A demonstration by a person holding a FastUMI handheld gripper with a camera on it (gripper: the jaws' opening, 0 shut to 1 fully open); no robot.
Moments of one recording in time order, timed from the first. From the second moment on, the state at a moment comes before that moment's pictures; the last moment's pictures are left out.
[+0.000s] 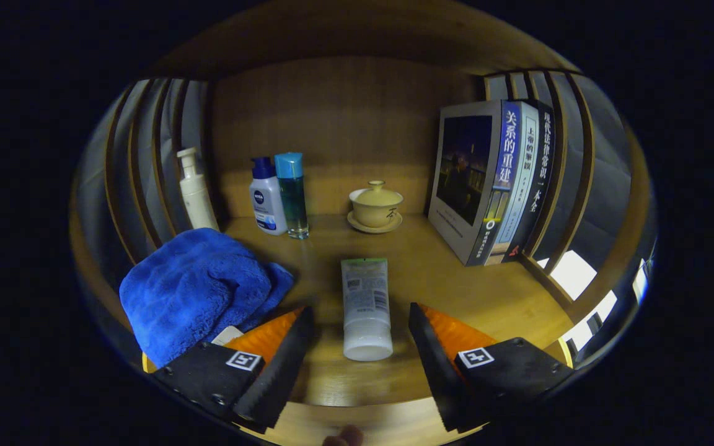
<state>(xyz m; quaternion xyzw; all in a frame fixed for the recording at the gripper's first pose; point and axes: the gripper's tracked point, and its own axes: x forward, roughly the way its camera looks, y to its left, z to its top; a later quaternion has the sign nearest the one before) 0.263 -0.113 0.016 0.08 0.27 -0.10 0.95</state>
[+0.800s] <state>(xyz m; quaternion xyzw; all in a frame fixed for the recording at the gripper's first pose) 0.080 -0.093 0.148 0.03 0.04 -0.18 0.98</state>
